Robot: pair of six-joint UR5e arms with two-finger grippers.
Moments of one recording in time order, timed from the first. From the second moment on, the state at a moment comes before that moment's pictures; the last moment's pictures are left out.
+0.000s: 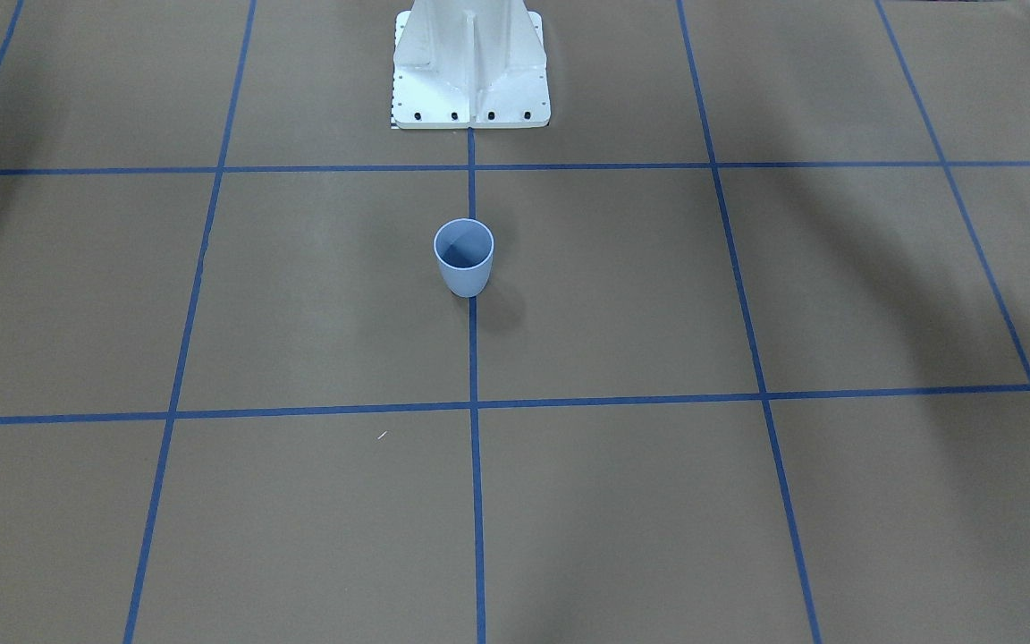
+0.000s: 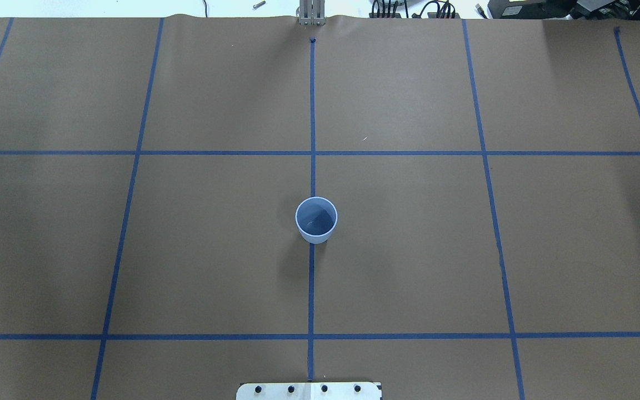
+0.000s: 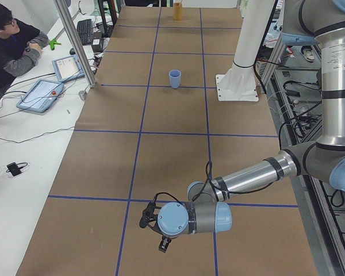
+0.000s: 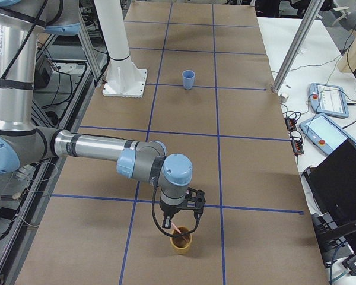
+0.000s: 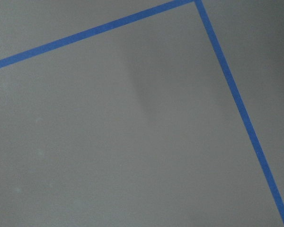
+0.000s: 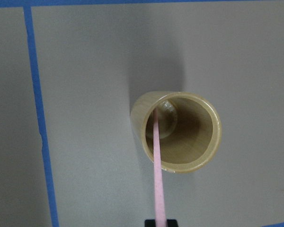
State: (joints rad) left arm -1.69 -1.43 -1.34 -1.89 -2.46 0.49; right arm 1.69 -1.76 1.72 -1.73 2.17 -0.12
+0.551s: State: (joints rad) left arm -1.69 -1.43 -1.34 -1.89 -2.46 0.49; right arm 1.73 -1.76 1.75 -1.78 2.17 -0.21
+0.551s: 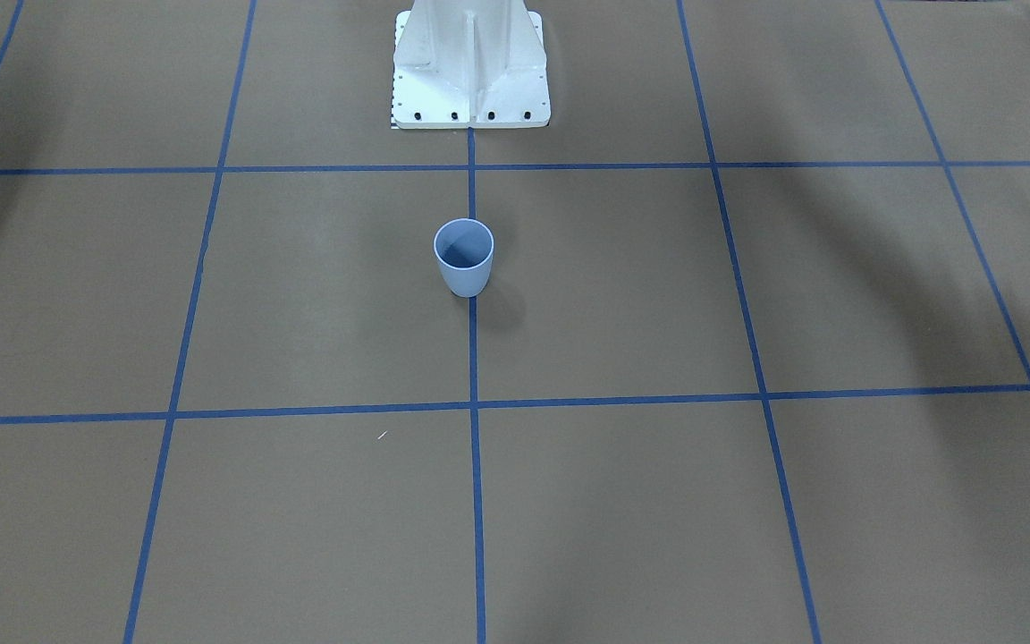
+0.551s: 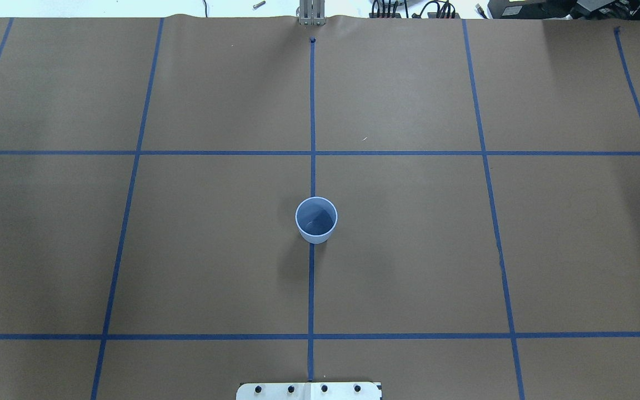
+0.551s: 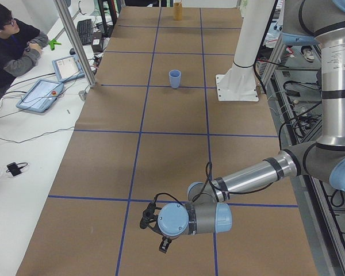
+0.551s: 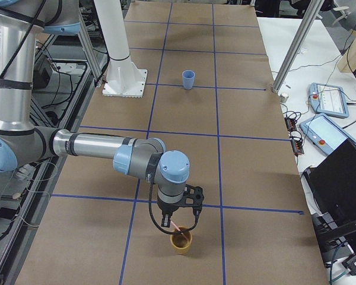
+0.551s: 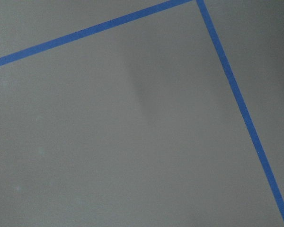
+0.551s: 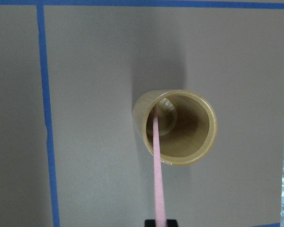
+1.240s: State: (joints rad) left arm -1.69 -1.43 -1.33 -1.89 -2.46 0.49; right arm 1.80 -1.76 1.86 -1.91 2.15 -0.29
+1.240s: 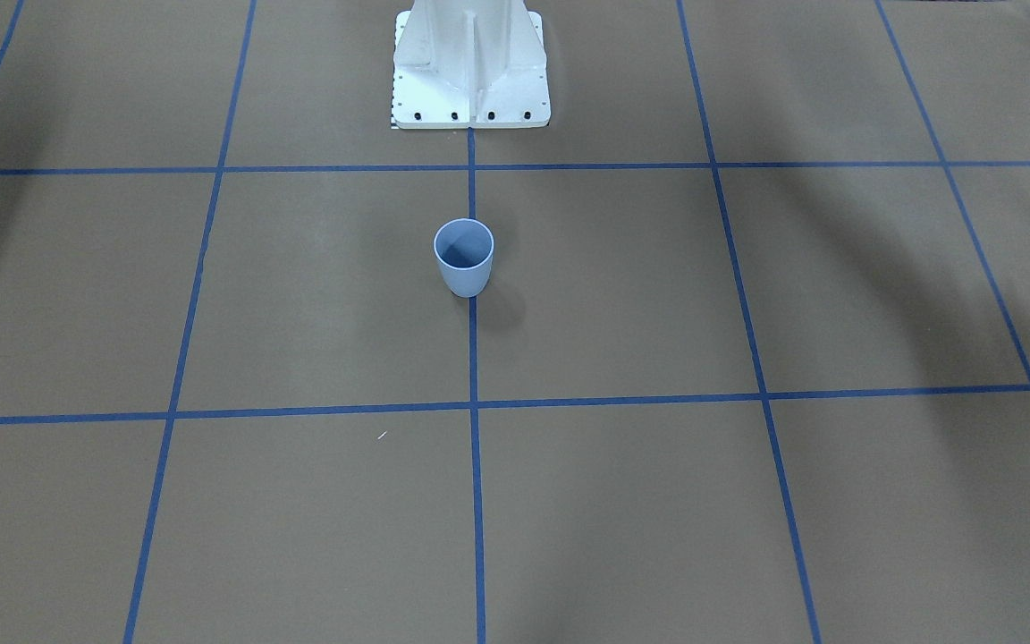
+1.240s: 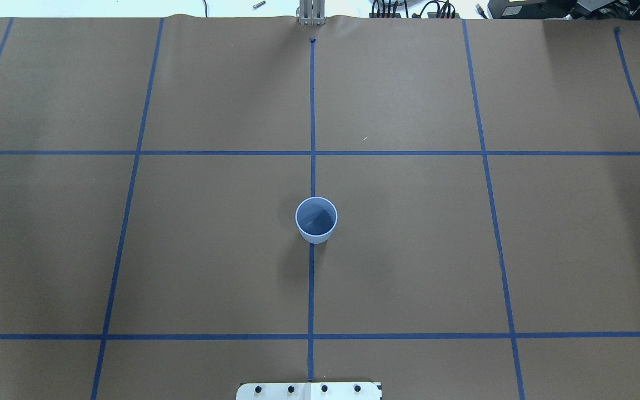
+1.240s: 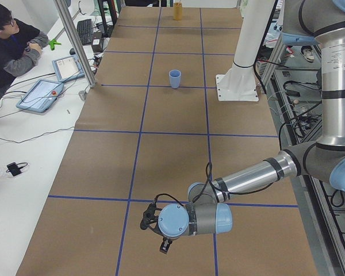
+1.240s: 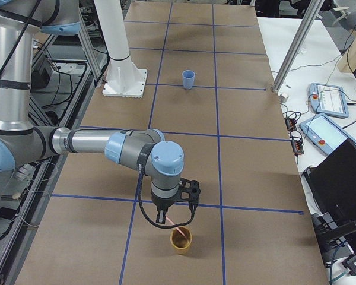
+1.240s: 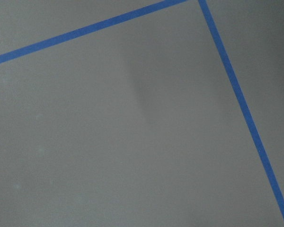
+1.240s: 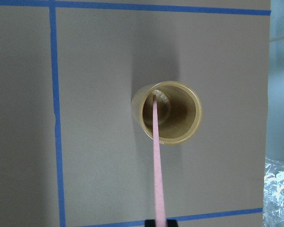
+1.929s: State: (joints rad) left arm -1.69 -1.43 -1.35 -1.87 -2.46 0.49; right arm 1.89 -1.65 1.90 -1.98 2.09 -0.40
